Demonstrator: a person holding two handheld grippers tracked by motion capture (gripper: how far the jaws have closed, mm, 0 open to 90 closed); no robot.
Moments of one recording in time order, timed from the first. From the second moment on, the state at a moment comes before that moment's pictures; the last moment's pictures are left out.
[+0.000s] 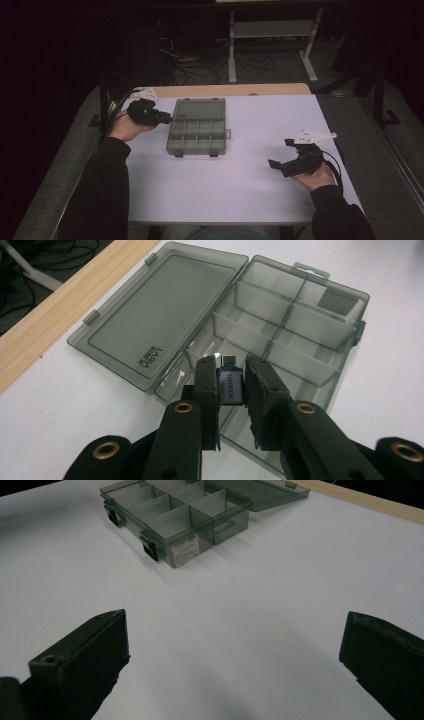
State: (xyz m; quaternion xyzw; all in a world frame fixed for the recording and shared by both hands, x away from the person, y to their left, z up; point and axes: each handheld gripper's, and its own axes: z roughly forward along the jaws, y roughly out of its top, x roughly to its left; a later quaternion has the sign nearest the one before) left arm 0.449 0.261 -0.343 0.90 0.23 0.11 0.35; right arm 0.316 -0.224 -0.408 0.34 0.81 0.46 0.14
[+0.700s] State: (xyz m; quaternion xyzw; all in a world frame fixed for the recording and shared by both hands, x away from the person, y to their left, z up) left arm 0.473 0.253 -0.379 0.90 0.24 0.09 0.34; right arm 0.317 -0.223 -0.409 0.34 0.81 0.46 0.14
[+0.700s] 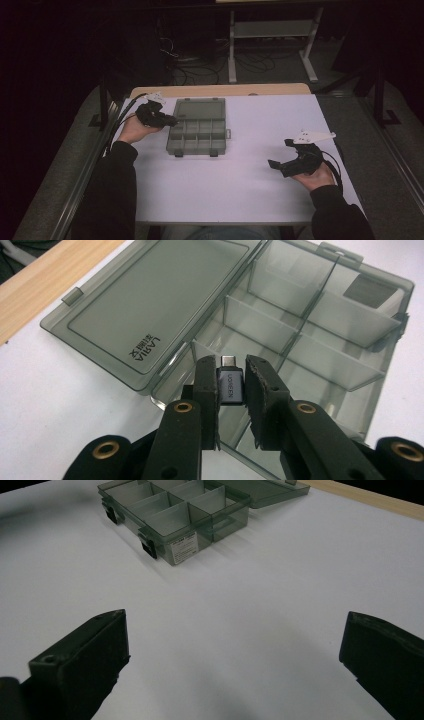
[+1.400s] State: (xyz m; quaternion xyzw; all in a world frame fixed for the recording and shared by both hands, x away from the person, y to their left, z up) left arm 0.484 0.249 -0.410 0.91 0.25 0.07 0.32; right arm 0.318 -0.222 -0.411 0.34 0.81 0.46 0.13
